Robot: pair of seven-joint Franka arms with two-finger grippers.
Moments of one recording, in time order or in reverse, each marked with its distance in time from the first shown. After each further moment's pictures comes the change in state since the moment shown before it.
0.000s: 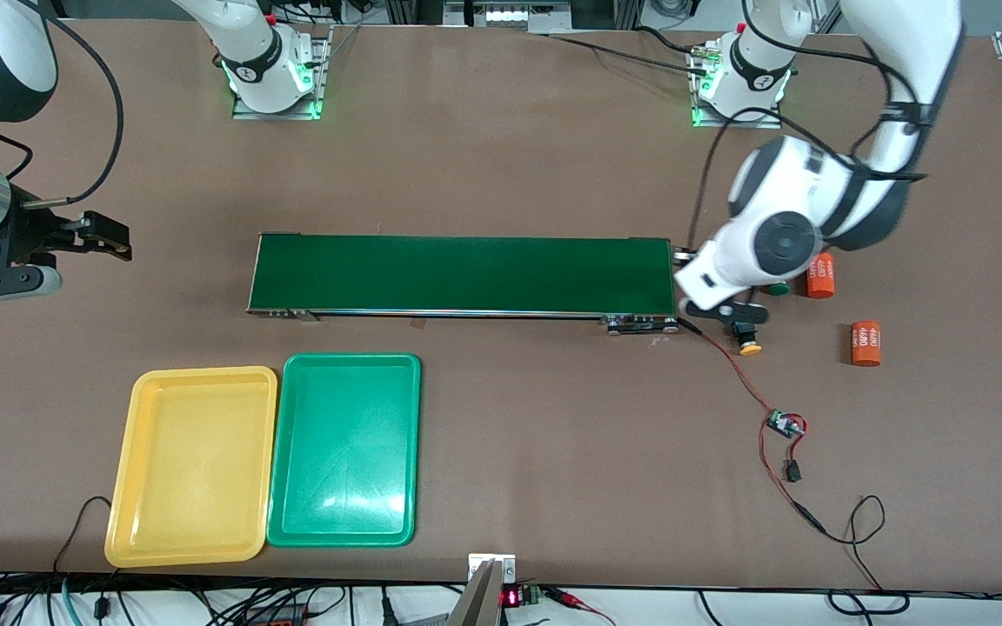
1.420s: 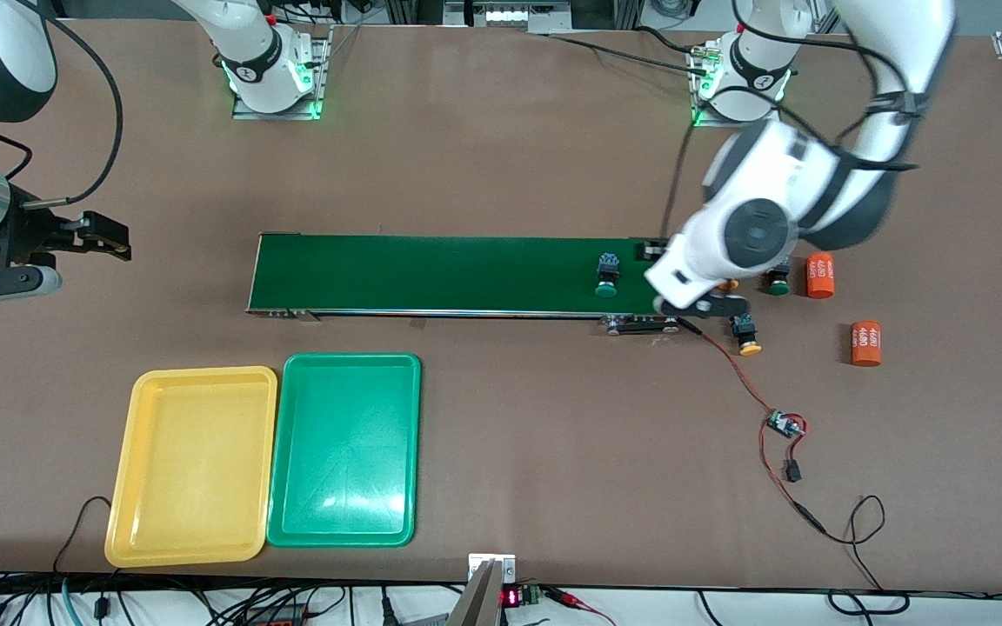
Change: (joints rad) left arm 0.080 0.032 -0.056 0.215 0.009 -0.224 -0.059; right arm -0.001 0.000 0.000 0.000 0.000 -0.001 0.000
